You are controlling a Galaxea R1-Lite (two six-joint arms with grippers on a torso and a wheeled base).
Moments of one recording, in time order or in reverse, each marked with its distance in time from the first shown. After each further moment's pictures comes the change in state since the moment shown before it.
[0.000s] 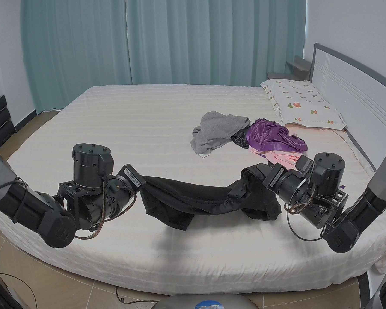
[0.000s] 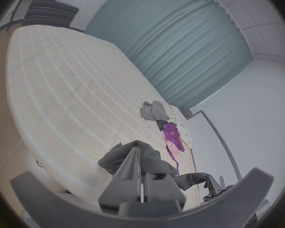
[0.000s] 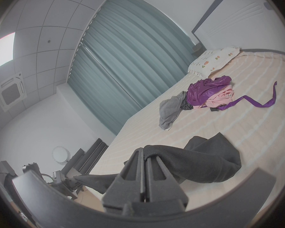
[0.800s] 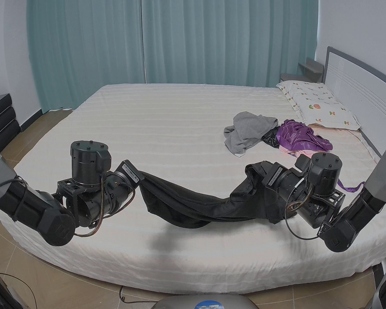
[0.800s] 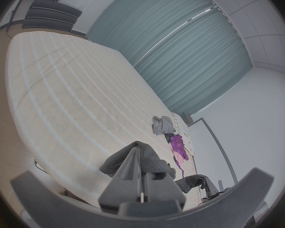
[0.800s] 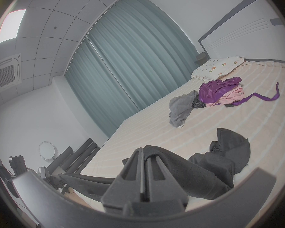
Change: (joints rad) left arm 0.011 0.002 -0.008 -0.025 0.000 0.001; right arm 0.003 0.021 -0.021 -0.004 -0.103 -0.098
